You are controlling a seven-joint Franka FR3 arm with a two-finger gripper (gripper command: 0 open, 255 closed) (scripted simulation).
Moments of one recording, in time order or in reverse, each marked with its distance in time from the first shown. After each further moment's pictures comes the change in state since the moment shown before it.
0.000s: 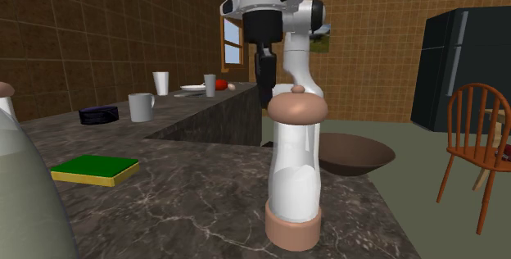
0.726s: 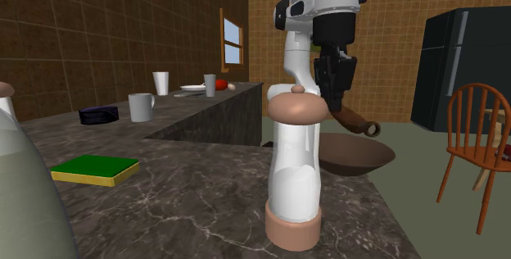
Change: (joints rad) arm 0.107 -0.064 0.118 -0.083 0.034 0.034 0.217
